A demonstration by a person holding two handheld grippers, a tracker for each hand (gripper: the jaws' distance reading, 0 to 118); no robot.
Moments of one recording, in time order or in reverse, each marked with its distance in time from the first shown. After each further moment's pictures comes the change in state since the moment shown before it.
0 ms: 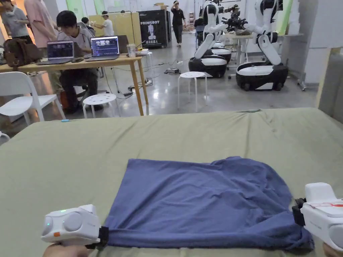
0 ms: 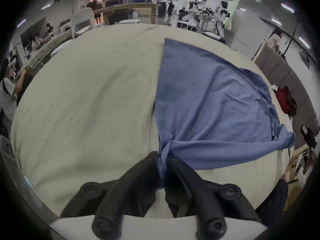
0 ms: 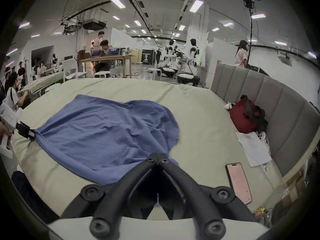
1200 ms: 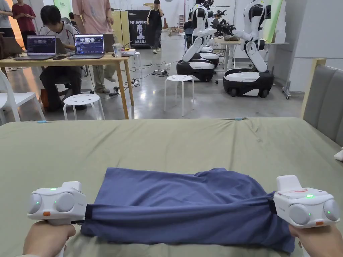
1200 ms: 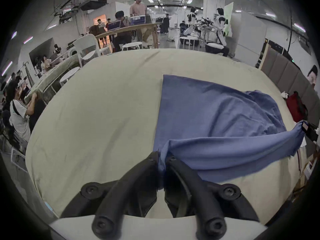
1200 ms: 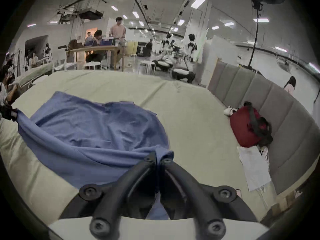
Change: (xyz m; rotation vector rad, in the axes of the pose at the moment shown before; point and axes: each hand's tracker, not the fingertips) left arm 0.055 0.097 -0.002 0.124 0.144 -0.076; right arm 0.008 0.063 -0.118 -0.100 -0.079 0.053
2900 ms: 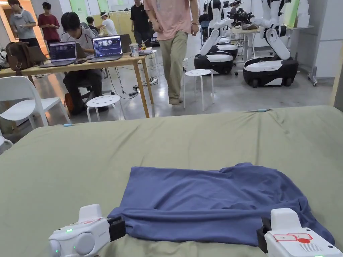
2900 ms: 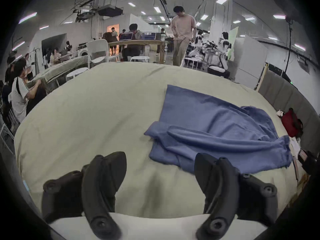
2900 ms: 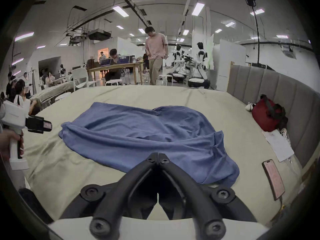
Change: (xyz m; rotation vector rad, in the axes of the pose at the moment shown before) left arm -0.023 -0.065 -0.013 0.202 -0.034 0.140; right arm -0.111 -0.068 0.085 0.170 0.188 -0.106
